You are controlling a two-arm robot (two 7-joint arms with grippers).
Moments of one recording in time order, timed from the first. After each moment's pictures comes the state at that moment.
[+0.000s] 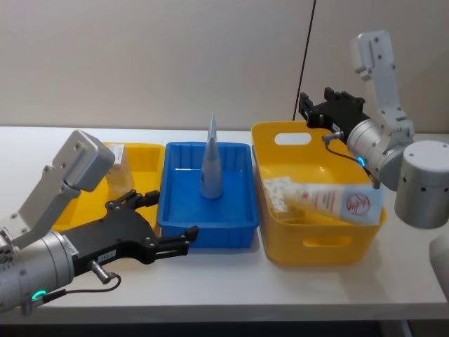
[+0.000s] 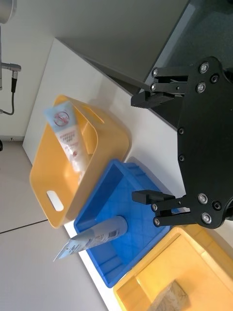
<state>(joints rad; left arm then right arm) -0.23 0.64 0.44 -1.96 -0.57 0.43 -0.38 0.51 0.25 -0.26 -1.47 0.21 0.45 0.06</state>
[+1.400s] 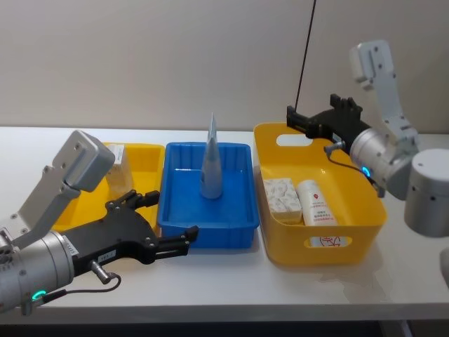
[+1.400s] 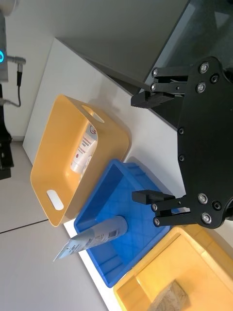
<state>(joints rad) -0.23 0.64 0.44 -1.96 -0.57 0.43 -0.38 0.48 0.28 -0.26 -1.50 0.23 0.46 0.13</state>
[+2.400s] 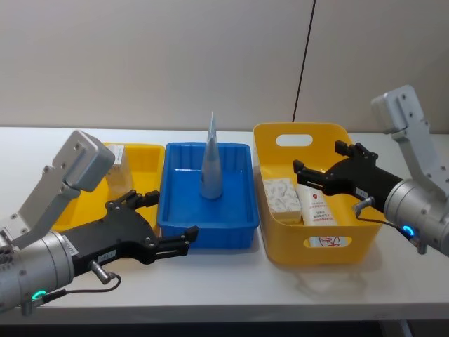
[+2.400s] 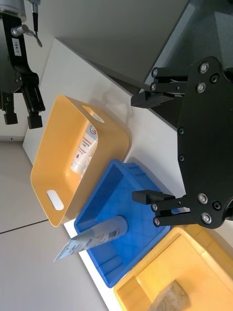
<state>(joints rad) -0.23 0.64 0.44 -1.96 -0.57 0.43 -0.38 0.21 0.45 -0.19 -1.83 0.31 0.54 0.27</state>
